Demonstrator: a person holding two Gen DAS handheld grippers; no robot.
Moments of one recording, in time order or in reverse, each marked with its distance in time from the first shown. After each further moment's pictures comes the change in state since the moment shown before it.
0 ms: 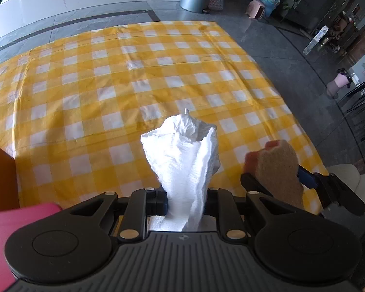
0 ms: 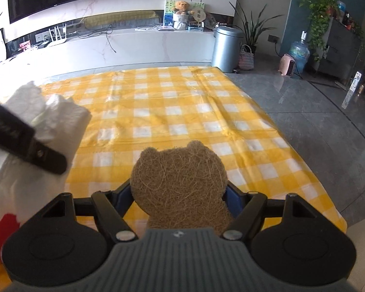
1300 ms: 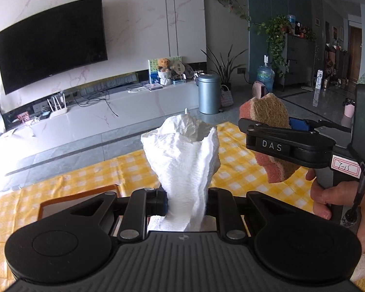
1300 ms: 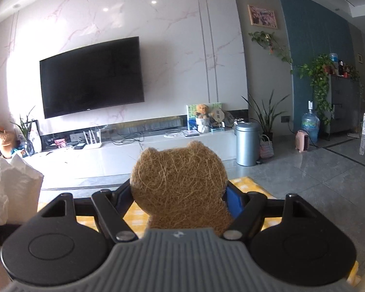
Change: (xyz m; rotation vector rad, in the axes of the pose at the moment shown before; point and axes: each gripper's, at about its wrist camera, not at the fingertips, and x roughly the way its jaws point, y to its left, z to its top) left arm -0.215 0.001 -0.126 0.223 -0.566 0.266; right arm -0.169 0.061 0.037 0.095 -0.516 0.173
